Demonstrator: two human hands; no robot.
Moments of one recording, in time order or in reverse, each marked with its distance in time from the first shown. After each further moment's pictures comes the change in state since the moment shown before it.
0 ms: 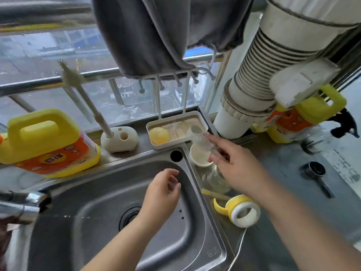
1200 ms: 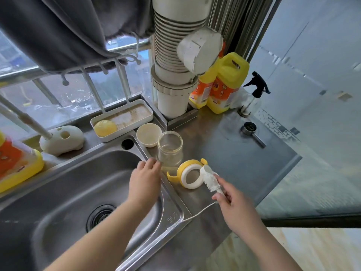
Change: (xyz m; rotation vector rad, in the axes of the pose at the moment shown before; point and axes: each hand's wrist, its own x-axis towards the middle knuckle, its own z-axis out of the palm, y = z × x) left_hand -0.014 0.003 0.087 0.729 -0.039 0.518; right_hand -0.173 0.136 0.032 0.146 0.285 0.418
